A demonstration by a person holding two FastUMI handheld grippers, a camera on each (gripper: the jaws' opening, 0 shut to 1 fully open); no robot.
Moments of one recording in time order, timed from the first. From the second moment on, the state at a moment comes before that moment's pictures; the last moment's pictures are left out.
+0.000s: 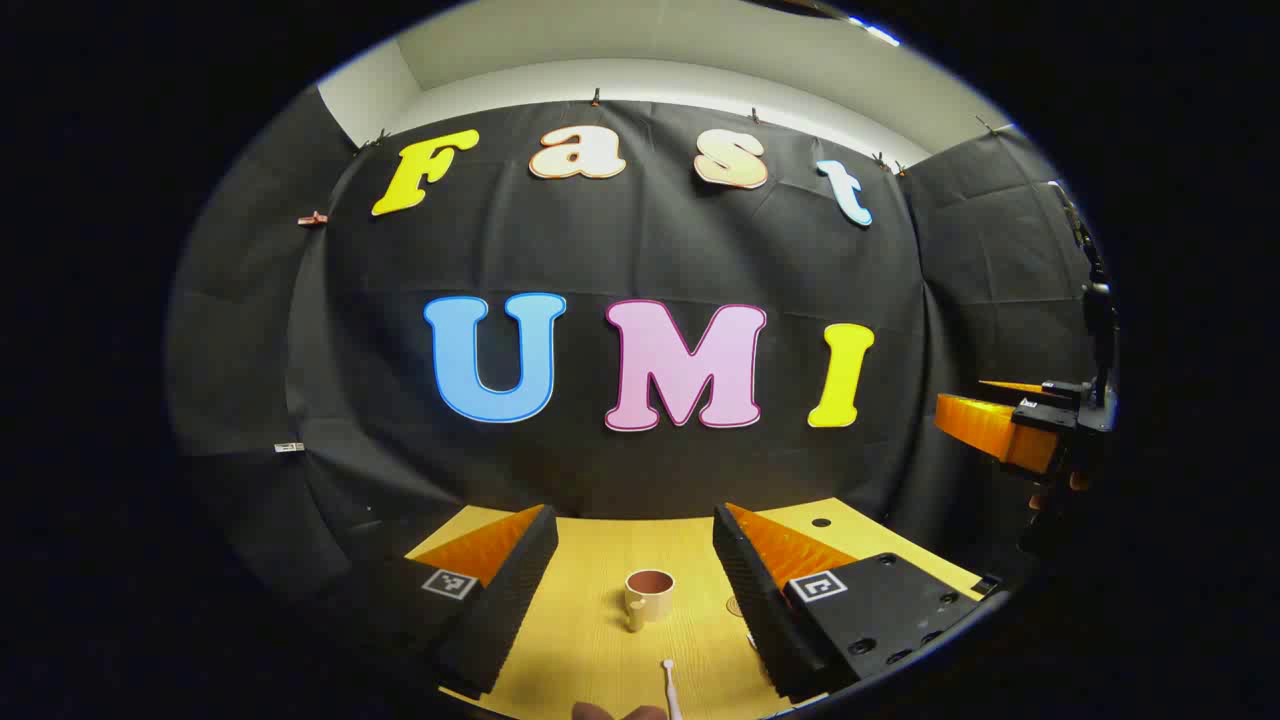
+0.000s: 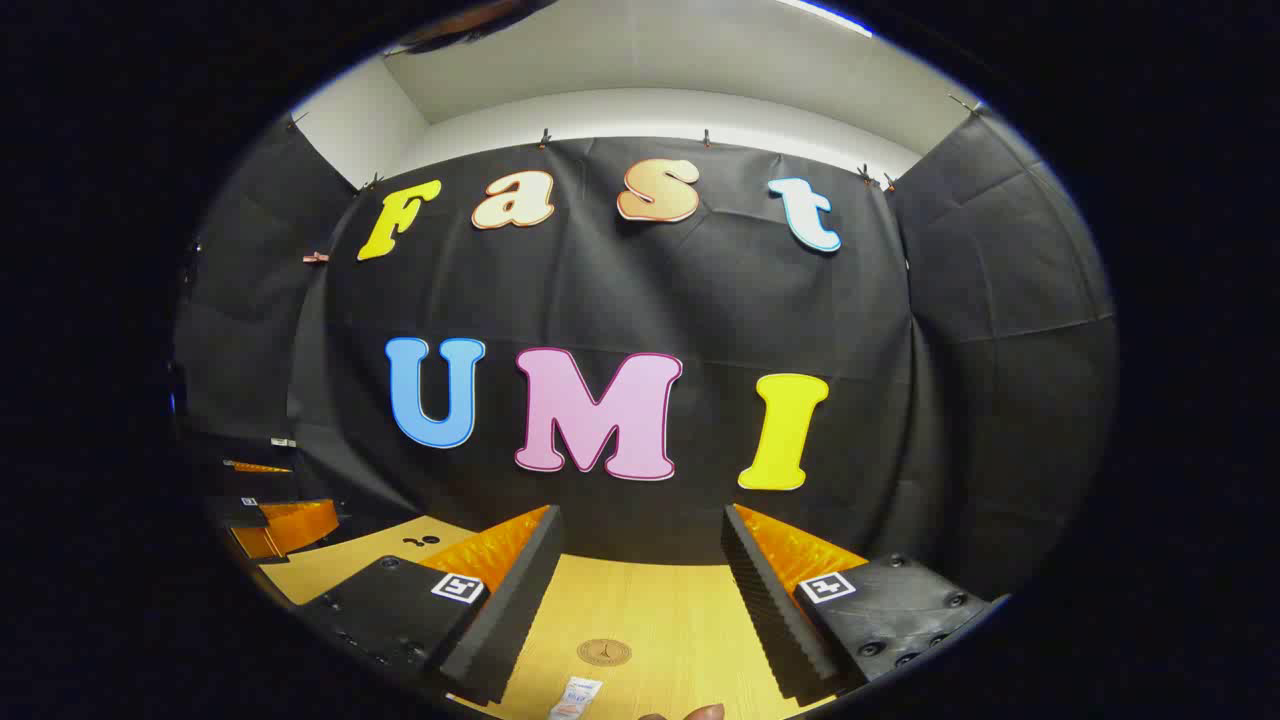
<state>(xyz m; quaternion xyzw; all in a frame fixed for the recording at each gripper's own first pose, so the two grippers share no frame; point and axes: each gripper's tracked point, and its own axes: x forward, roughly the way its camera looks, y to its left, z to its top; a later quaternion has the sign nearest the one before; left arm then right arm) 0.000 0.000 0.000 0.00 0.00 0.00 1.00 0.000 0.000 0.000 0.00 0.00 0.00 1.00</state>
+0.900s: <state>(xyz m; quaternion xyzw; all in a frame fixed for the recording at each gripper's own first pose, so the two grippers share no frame) 0.002 0.009 -0.010 0.01 0.01 -0.01 1.00 0.002 0.024 -0.013 0.00 0.02 0.01 1.00</state>
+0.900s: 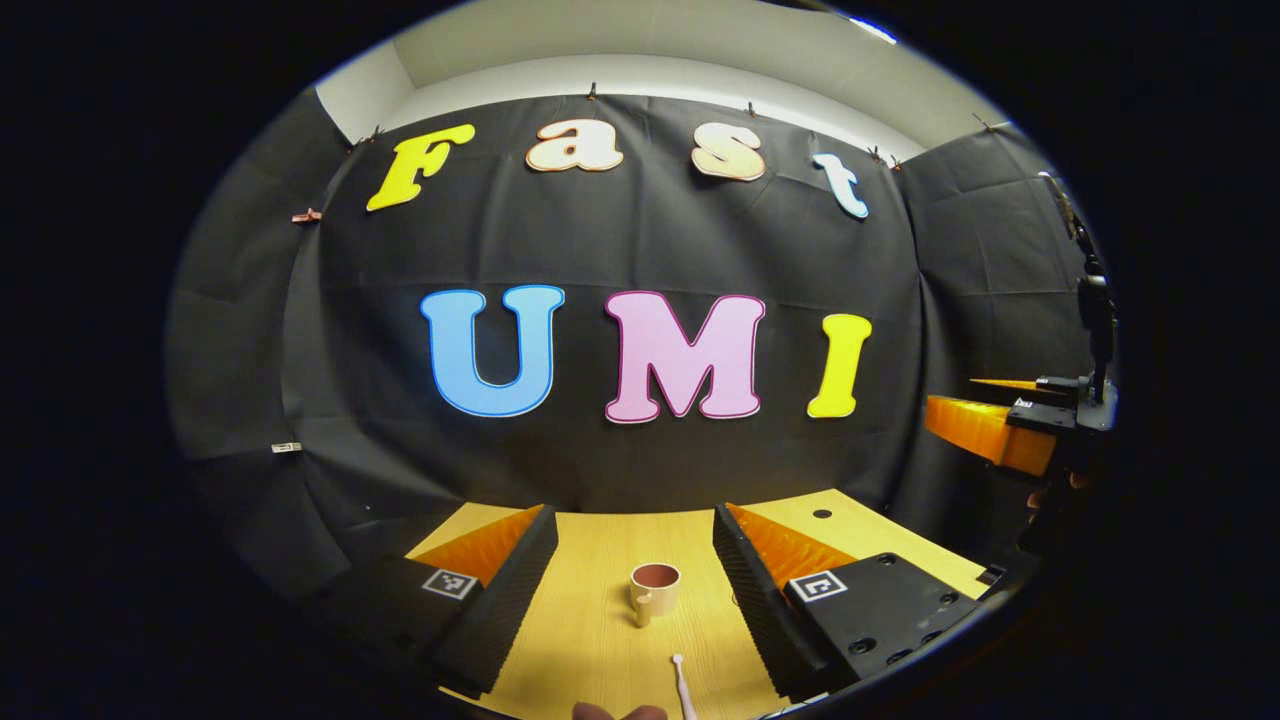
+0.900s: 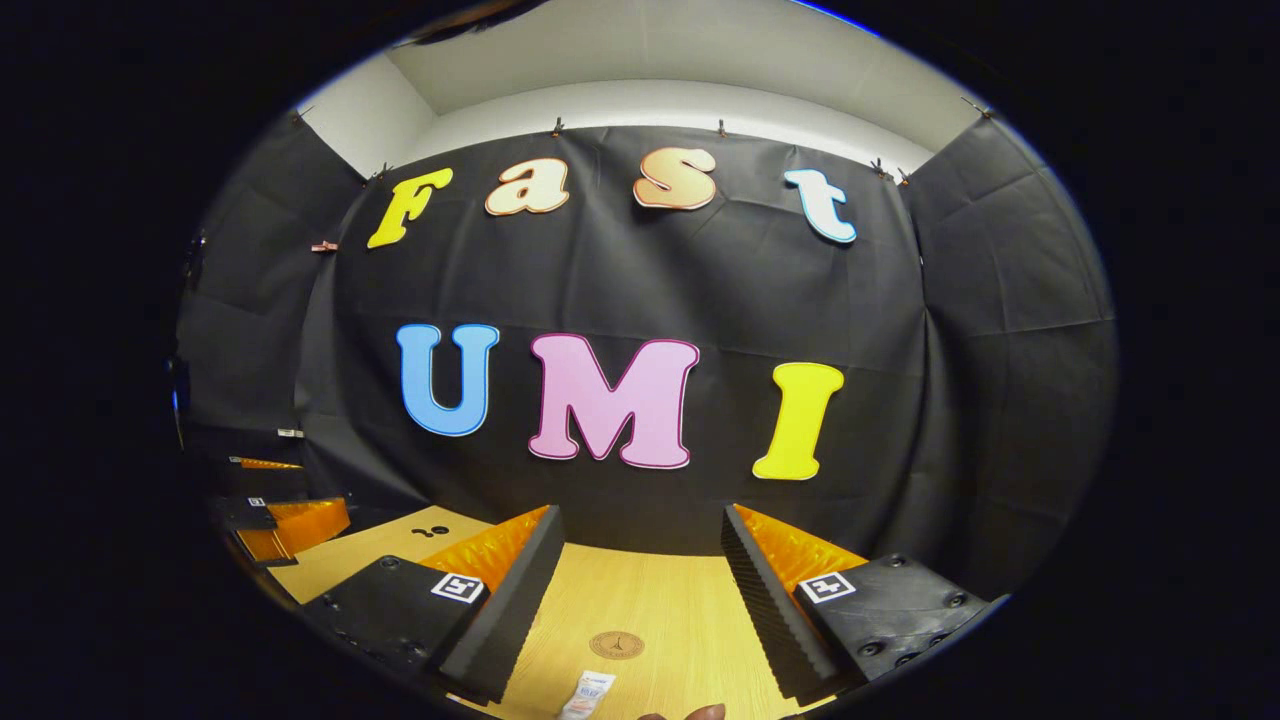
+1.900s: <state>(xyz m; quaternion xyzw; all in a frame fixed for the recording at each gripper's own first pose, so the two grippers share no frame) -0.019 0.070 -0.092 -0.02 0.09 -0.04 0.99 -0.033 0.106 -0.316 -0.02 0.45 0.06 0.89</state>
